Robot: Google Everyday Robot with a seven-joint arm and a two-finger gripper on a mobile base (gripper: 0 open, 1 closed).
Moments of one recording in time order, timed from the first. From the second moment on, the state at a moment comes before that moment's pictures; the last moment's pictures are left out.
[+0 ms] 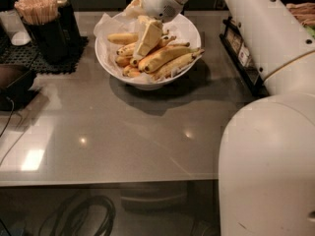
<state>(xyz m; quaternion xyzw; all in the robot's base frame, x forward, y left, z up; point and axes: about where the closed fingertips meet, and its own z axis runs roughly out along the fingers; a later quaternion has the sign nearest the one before) 0.674 0.067 0.951 -0.77 0.53 0.17 0.33</state>
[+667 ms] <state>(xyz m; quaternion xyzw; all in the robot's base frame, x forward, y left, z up) 0.657 0.051 0.939 -0.76 0.55 0.18 0.30</state>
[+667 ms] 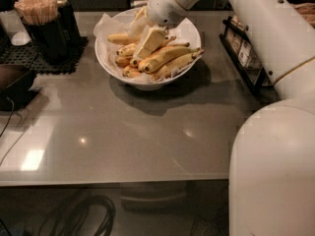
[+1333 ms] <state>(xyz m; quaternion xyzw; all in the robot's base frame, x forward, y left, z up) 0.659 0.051 0.926 -0.76 0.55 0.19 0.29</state>
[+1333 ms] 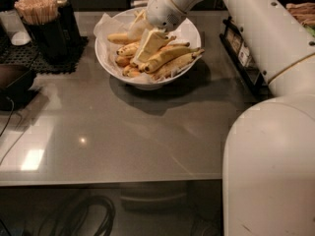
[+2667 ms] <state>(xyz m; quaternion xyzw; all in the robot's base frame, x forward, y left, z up) 0.679 0.066 0.909 -0.77 0.54 0.19 0.27</state>
